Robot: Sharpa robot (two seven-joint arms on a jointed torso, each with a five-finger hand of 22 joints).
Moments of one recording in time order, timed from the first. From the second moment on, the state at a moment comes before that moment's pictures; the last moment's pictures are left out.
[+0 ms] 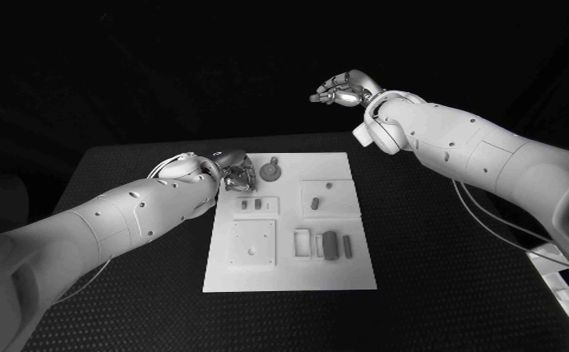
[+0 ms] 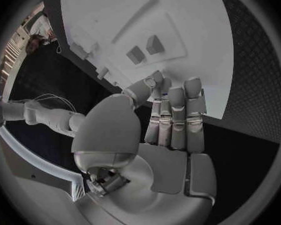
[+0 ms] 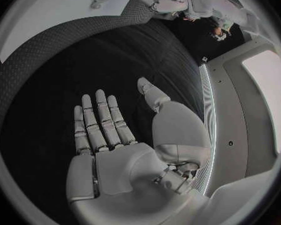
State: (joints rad) left arm 1.20 -0.37 -0.13 0.85 -1.32 -0.16 0.03; left_hand 1.20 -0.07 0.61 -0.29 0.05 1.05 0.09 0.36 0.50 1.30 0.04 0.16 0.29 1.15 -0.07 1.12 0.70 0.03 1.23 -0.16 0.53 1.31; right arm 1.29 -0.51 0.05 0.83 -0.79 -0.28 0.17; right_hand 0.95 -0.11 0.48 -0.22 0.12 0.71 0.19 0.28 0.39 0.85 0.19 0.41 0.07 0.63 0.24 0.44 0.39 0.06 0.29 0.22 0.30 1.24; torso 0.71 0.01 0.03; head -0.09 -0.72
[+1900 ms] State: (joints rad) left arm 1.18 -0.33 -0.13 0.81 -1.30 -0.16 0.03; left_hand 1.20 -0.07 0.61 -0.29 0.05 1.05 0.09 0.36 0.51 1.31 0.04 0.15 0.30 1.15 -0.07 1.12 0.70 0.03 1.23 -0.16 0.53 1.31; right arm 1.29 -0.51 0.05 0.83 -0.79 -0.28 0.17; right_hand 0.95 -0.11 0.48 -0.22 0.12 0.71 0.19 0.28 0.39 0.85 0.19 0.41 0.07 0.63 0.24 0.43 0.40 0.08 0.29 0.22 0.29 1.24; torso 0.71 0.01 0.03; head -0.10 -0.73
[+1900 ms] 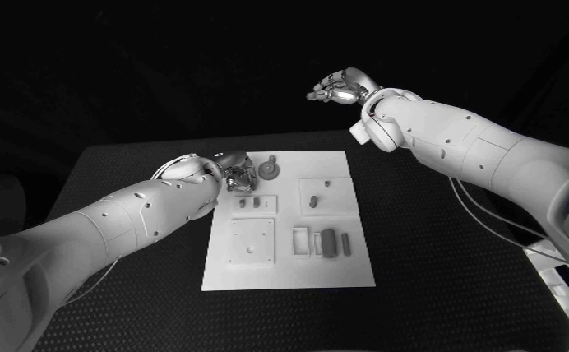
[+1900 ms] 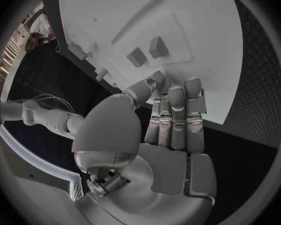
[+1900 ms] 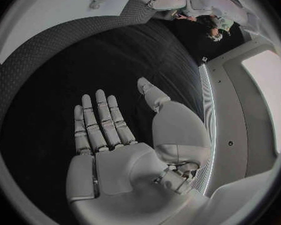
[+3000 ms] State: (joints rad) left arm 1.18 -0.32 -0.15 0.79 -1.30 -0.16 0.02; left_hand 1.20 -0.07 0.61 -0.29 0.05 1.05 0.09 0.35 0.51 1.31 0.04 0.14 0.30 1.15 -0.07 1.12 0.70 0.03 1.24 -0.16 0.53 1.31; right arm 1.29 -0.51 0.05 0.83 -0.79 -0.28 0.17; right_hand 0.95 -0.11 0.48 -0.22 0.12 0.71 0.19 0.29 0.39 0.85 0.19 0.41 0.07 0.63 0.24 0.43 0.40 0.08 0.29 0.22 0.29 1.24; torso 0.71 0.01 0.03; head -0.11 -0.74
